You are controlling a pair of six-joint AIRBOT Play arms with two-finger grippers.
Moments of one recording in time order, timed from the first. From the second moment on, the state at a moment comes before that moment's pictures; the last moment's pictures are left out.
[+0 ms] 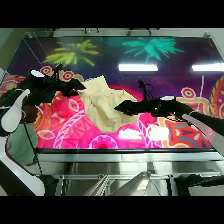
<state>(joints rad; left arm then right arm) 0.06 -2.00 1.58 0.69 -1.14 -1.19 0.29 -1.65 0.94 -0.02 0.97 0.69</state>
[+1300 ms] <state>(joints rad) 0.19 -1.02 1.65 0.73 -1.43 -1.27 -0.23 -0.69 0.99 -0.17 1.00 0.90</state>
